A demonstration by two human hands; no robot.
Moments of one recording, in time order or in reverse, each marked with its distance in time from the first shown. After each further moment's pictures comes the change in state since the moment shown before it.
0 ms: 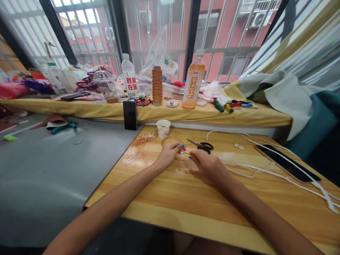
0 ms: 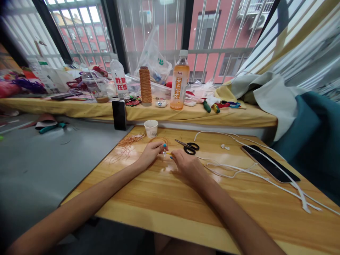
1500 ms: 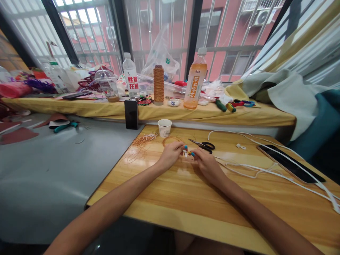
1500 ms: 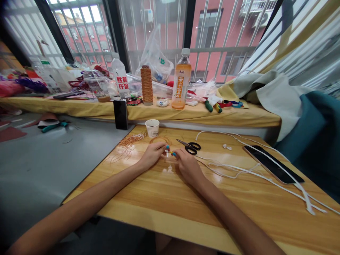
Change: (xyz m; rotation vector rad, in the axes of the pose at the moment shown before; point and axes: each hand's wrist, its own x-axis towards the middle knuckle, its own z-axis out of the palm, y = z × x) left_hand -0.002 0.003 0.001 0.229 0.009 0.051; right_hand 0.008 -0.006 0.007 0.422 -0.106 0.362
